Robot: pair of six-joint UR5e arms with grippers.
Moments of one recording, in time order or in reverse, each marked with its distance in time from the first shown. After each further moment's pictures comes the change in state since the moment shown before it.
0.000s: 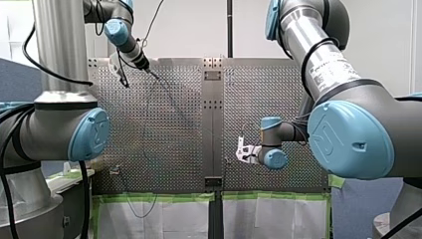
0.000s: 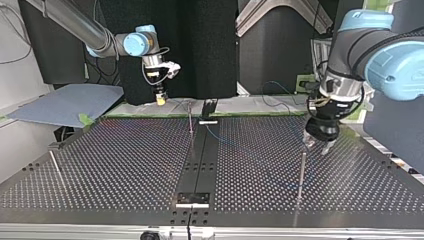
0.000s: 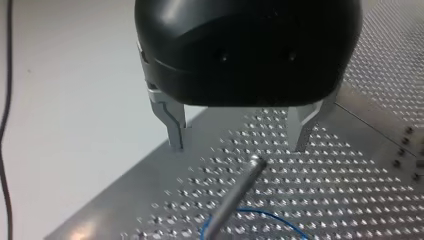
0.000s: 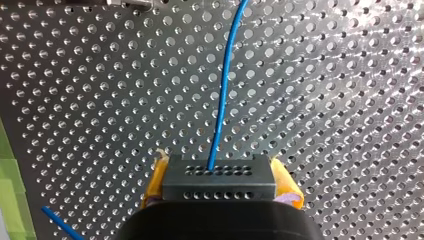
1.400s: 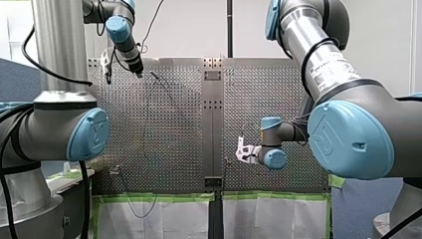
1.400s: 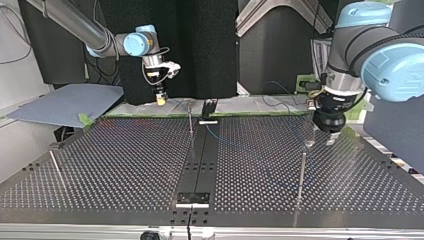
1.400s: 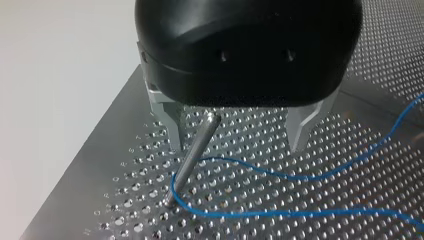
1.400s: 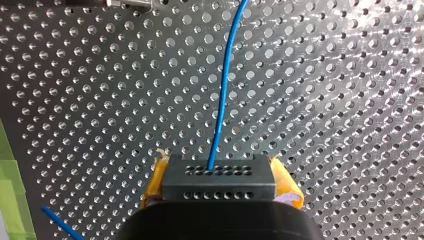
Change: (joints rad) left arm -0.015 -0.002 0.002 -0.099 -0.139 0.365; right arm 0.000 0.000 0.000 0.000 -0.002 0.000
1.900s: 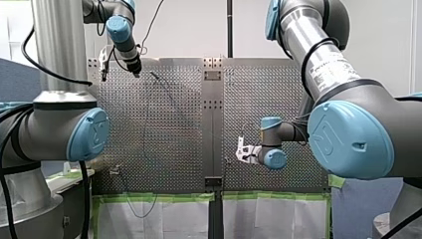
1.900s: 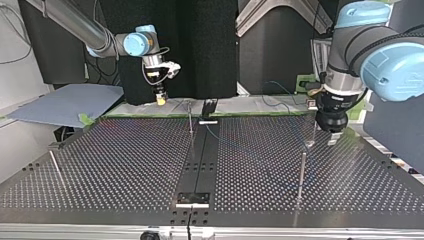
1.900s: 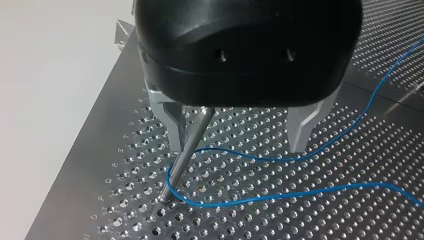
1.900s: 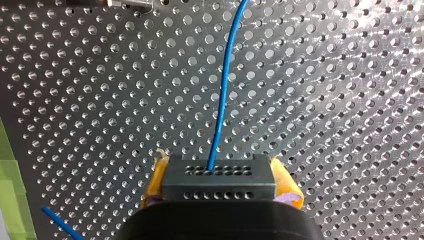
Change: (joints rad) left arm -0.002 0.001 0.000 0.000 -0.029 0.122; right arm 0.000 0.000 0.000 0.000 -0.001 0.000
